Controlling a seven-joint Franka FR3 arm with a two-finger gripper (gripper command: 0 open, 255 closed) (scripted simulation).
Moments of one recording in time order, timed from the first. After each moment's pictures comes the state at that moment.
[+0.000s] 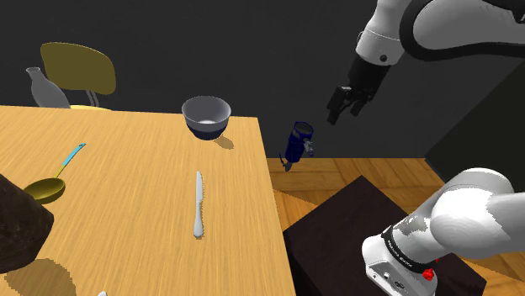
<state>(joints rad) 0.04 -0.72 0.12 -2.50 0.06 1.78 0.18</state>
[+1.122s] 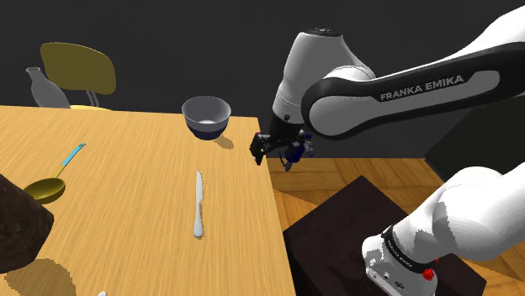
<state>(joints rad) 0.09 -0.30 0.43 -2.51 0.20 2.27 0.61</state>
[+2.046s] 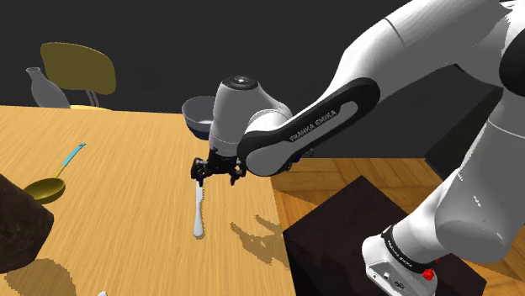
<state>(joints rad) 0.17 0.29 0.49 -2.20 -0.13 2.56 1.12</state>
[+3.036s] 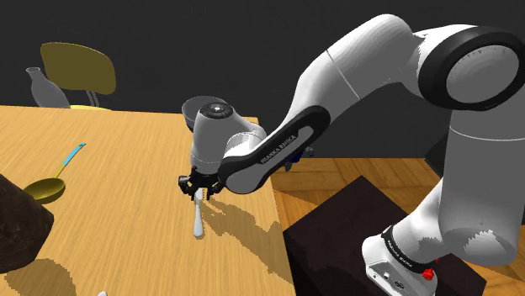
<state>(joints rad) 0.30 0.54 0.39 -2.04 -0.27 2.65 1.28</state>
